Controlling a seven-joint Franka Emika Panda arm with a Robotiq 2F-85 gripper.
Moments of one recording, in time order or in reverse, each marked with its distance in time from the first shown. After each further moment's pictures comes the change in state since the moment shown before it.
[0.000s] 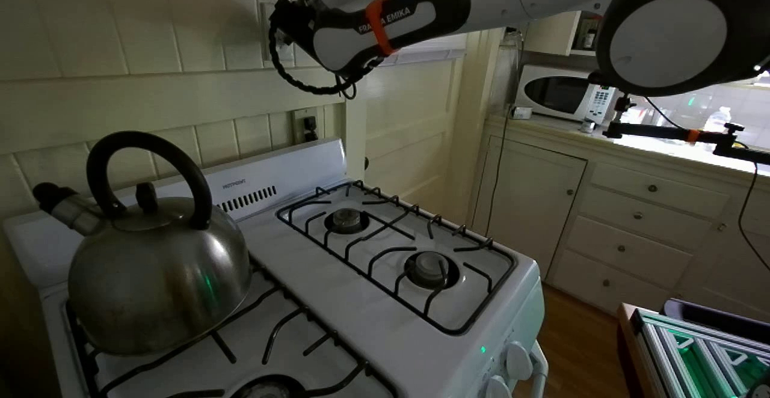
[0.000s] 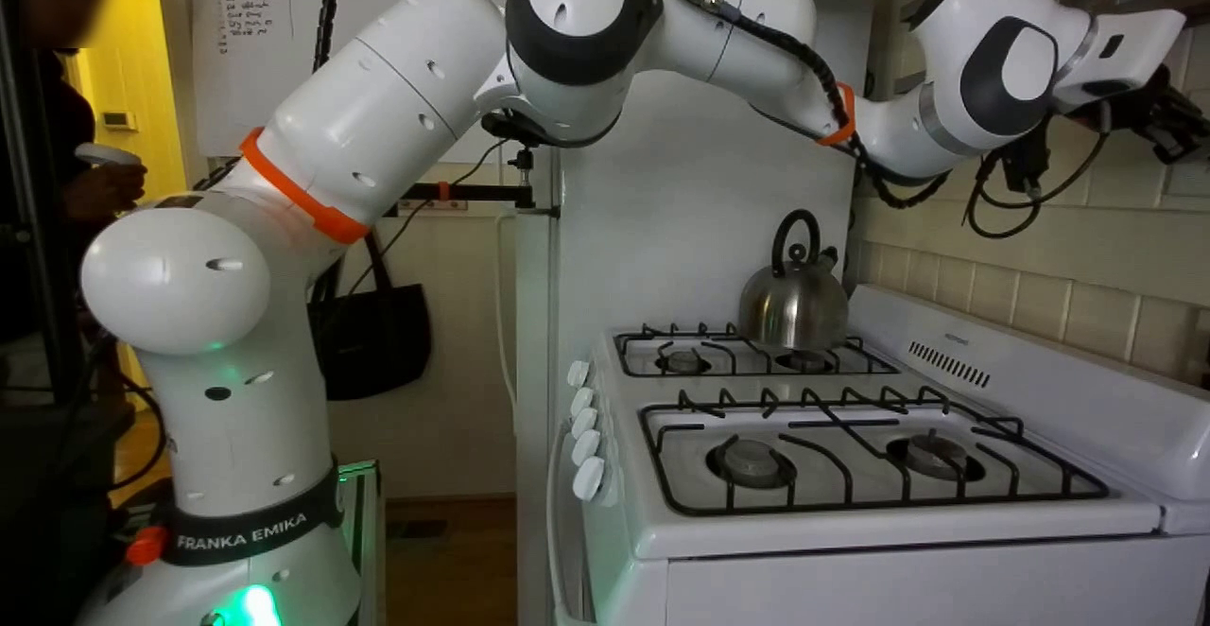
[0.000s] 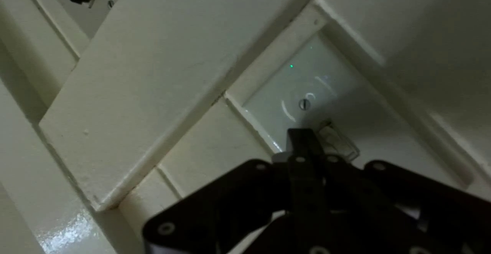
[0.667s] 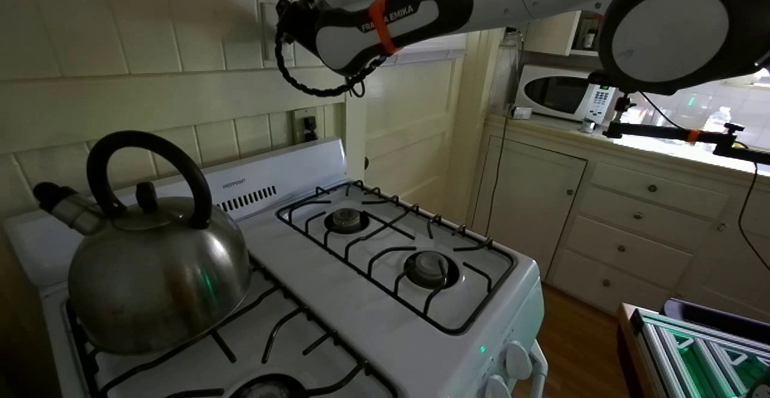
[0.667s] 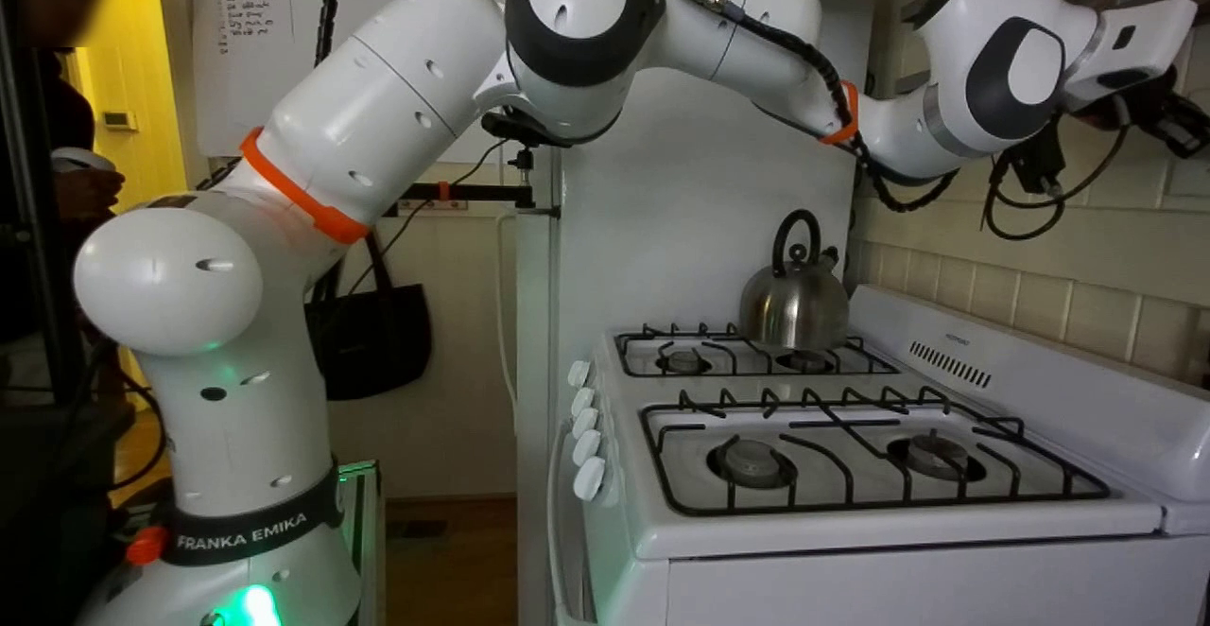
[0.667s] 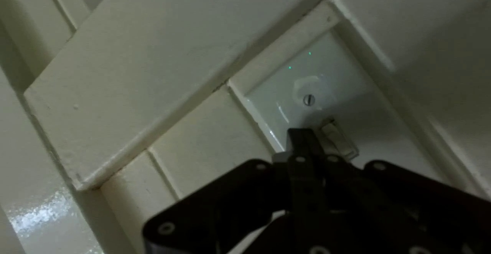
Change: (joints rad) arm -0.038 -0.007 0.053 -0.006 -0.004 0.028 -0.156
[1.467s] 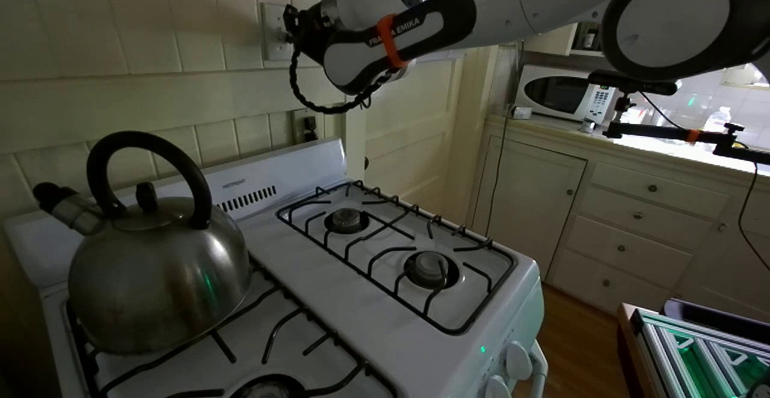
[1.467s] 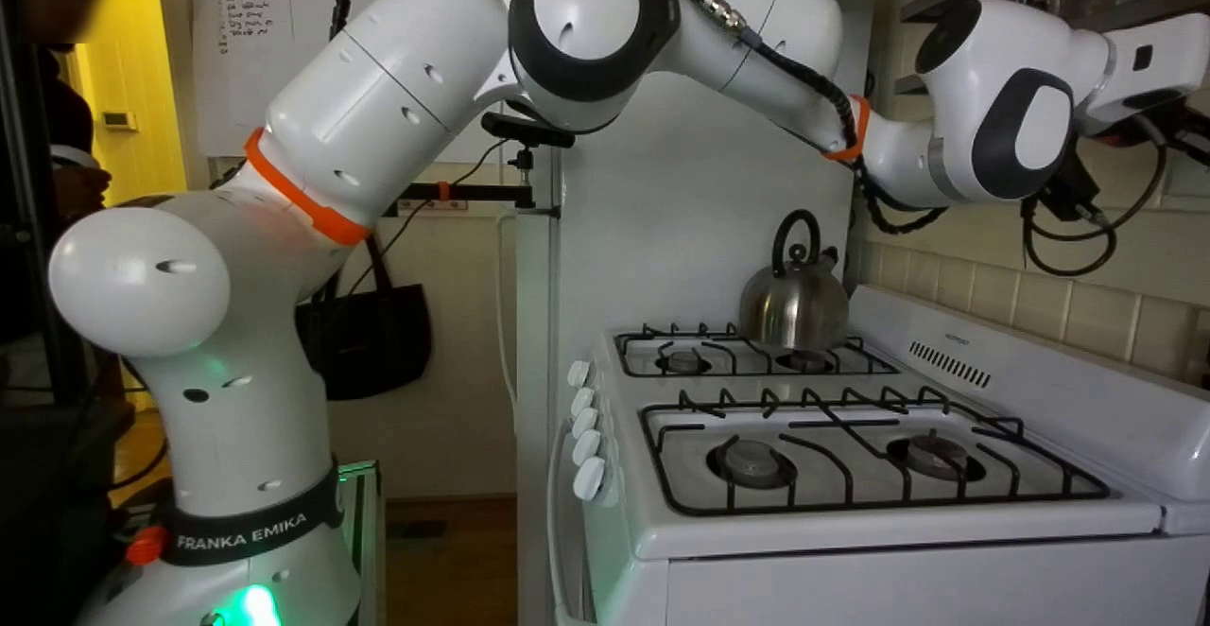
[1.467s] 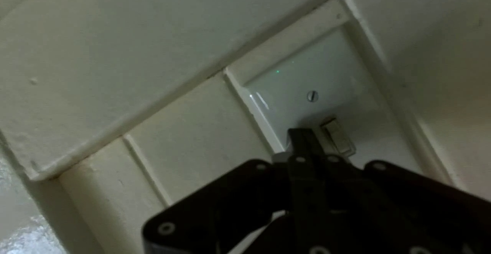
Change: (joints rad) arm -0.146 -0.002 0.221 -0.085 0.039 0.273 -0.304
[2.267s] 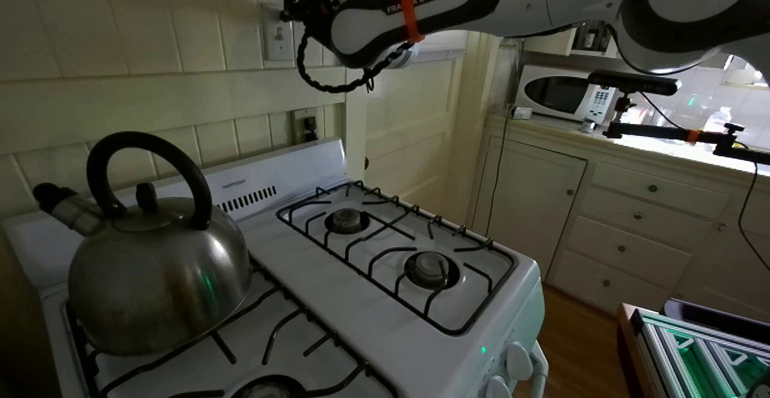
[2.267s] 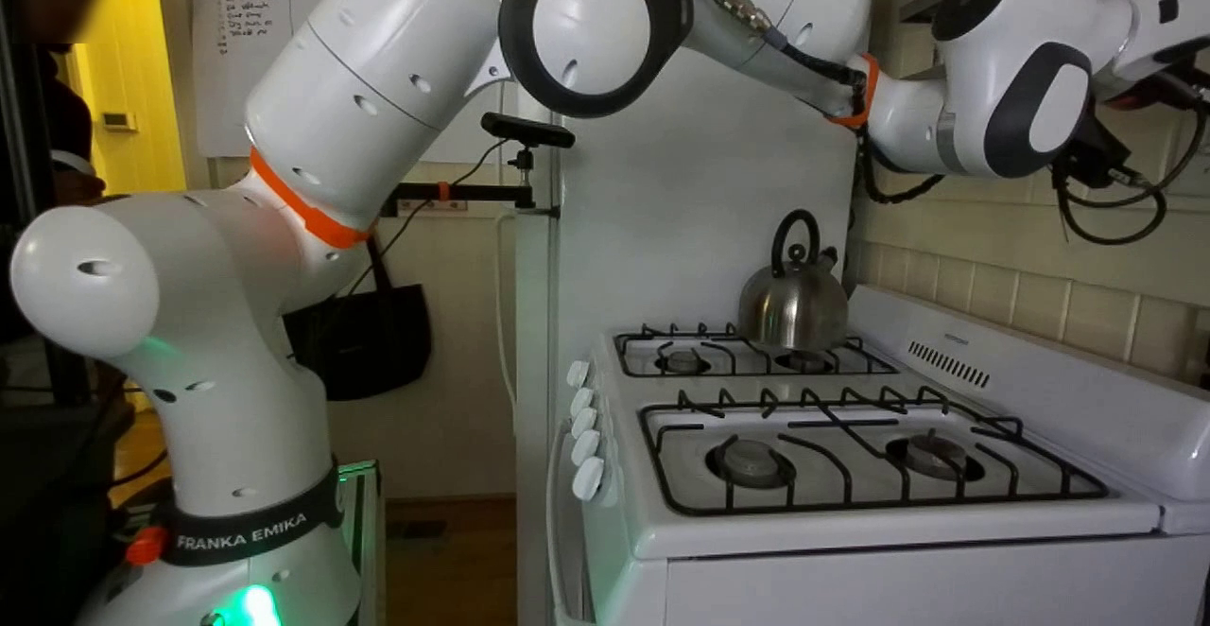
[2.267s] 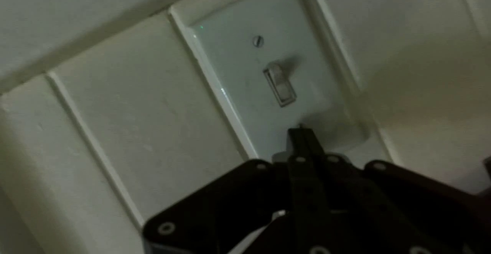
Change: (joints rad) arm -0.300 -0.004 0.476 0.019 -0.139 0.012 -0.276
